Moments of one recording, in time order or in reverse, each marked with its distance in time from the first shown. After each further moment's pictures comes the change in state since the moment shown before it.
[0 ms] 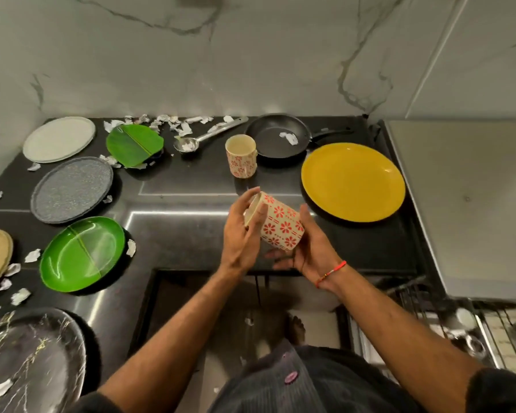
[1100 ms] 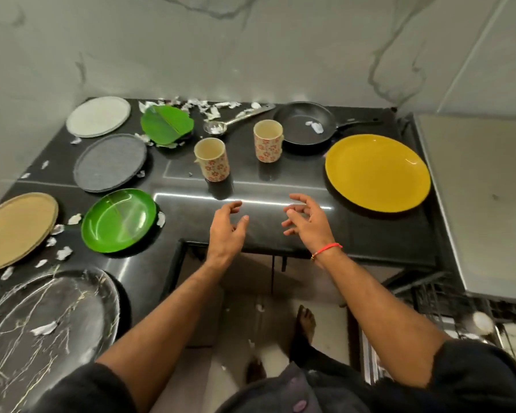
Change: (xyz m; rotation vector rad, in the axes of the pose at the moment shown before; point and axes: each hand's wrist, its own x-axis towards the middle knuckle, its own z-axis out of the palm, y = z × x) left_hand -0.025 -0.059 -0.066 0.388 0.126 -0.129; right_hand 0.037 0.036 0.016 -0.489 0.298 -0.381
